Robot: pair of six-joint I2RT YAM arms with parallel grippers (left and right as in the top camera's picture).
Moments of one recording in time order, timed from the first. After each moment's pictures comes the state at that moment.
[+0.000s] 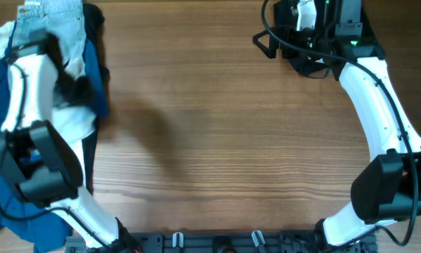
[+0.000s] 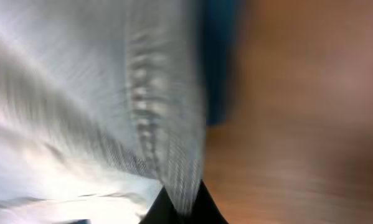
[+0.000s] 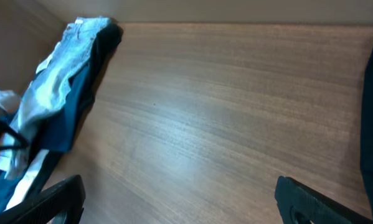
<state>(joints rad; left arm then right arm) 0.28 1.98 1.63 -1.19 0.00 0.06 0.07 1.78 1.55 -0.55 -0.60 0.04</state>
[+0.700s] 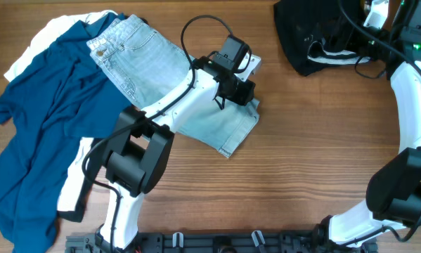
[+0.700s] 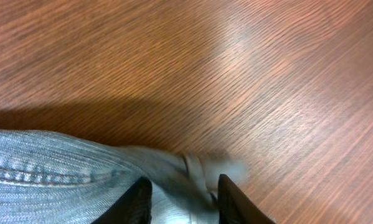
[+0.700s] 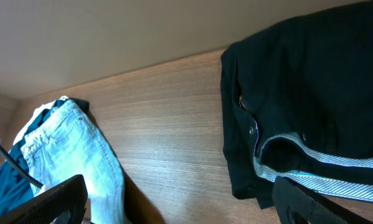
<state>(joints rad) -0.61 2.16 1.69 -0.64 0.32 -0.10 -0.25 1.78 1.55 -0.54 -0.63 0.10</state>
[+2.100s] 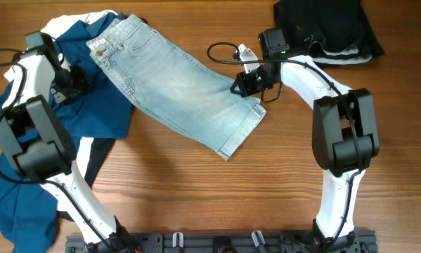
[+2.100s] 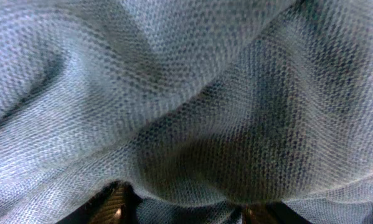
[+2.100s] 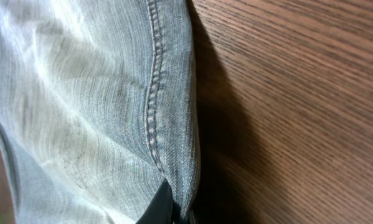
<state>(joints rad) 0.36 2.22 1.70 -0.90 0.10 -0.24 0.25 2.19 1.55 -0.64 -0.56 -0.13</state>
